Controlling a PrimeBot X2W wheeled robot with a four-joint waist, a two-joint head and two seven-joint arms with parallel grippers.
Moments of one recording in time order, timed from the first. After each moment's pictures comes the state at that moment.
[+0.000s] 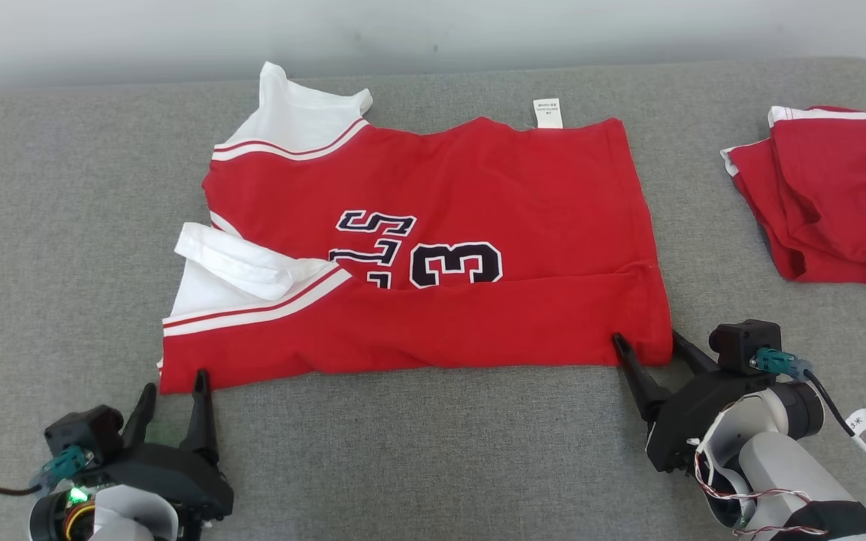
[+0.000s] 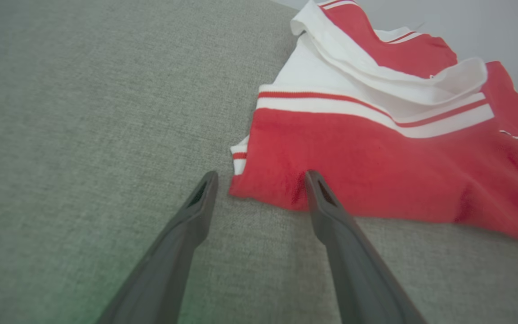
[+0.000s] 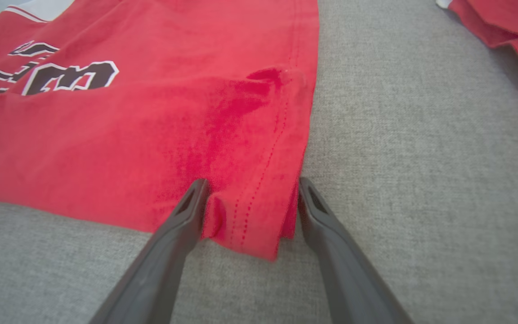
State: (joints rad) left arm -0.34 0.36 -0.42 0.48 -0.85 0.14 -0.21; right arm -0.46 -0.28 0.38 0.66 0.51 0.13 -0.02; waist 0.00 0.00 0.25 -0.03
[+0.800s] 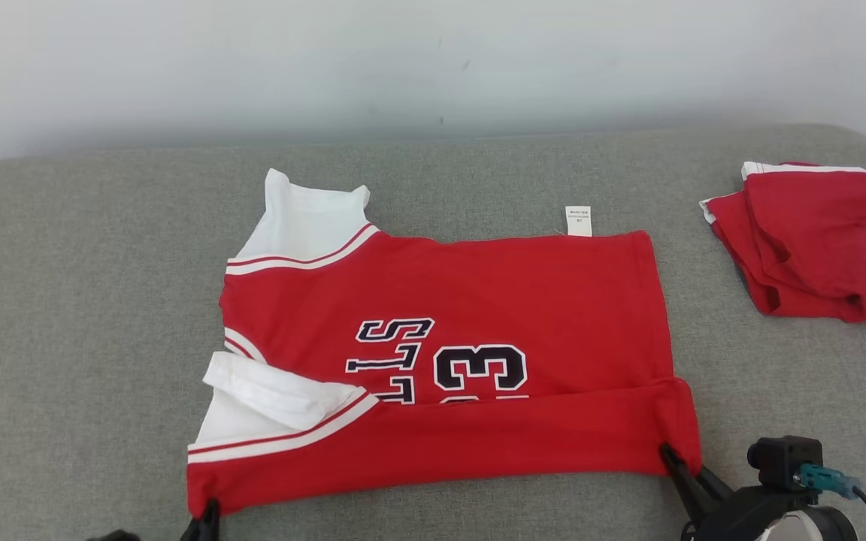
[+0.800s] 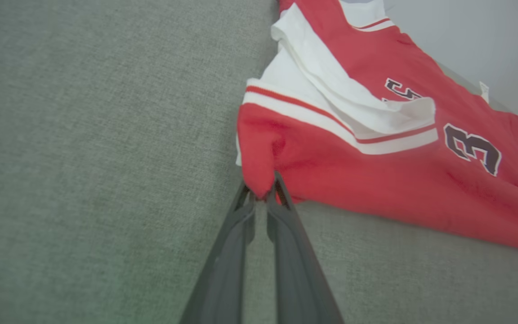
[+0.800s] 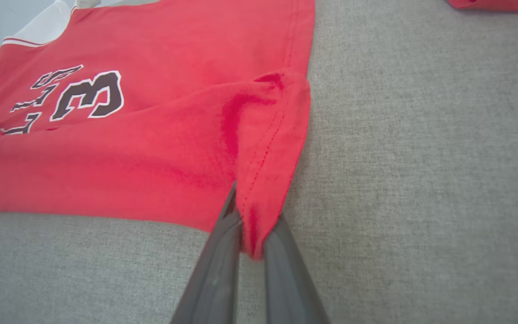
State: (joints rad) left arm -0.01 0.39 -0.43 0.19 -0.92 0.20 -0.15; right arm -0.11 -0.31 0.26 0.37 0.56 0.13 0.07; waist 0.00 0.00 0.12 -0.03
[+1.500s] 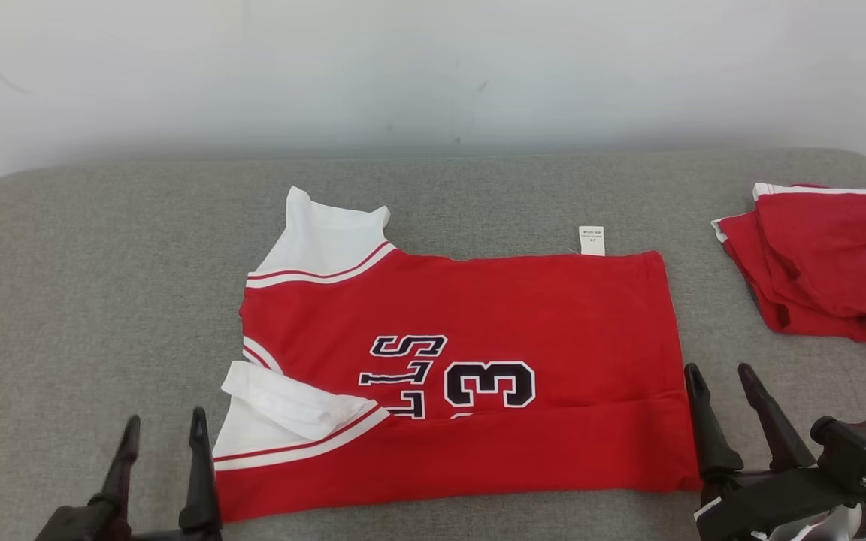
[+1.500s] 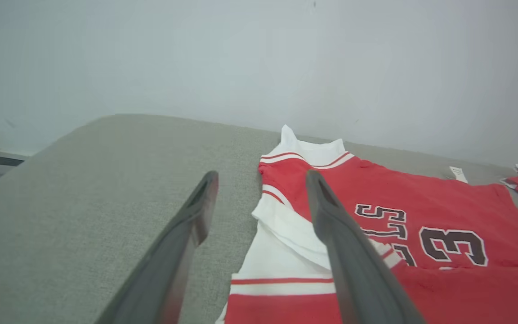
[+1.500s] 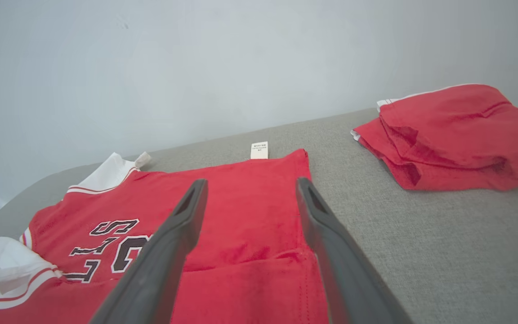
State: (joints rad) left arm -0.01 0.43 -0.38 -0.04 -0.63 0.31 -0.26; right arm -0.01 -0.14 0.02 0.06 0.37 0.13 -0.03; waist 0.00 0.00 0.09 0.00
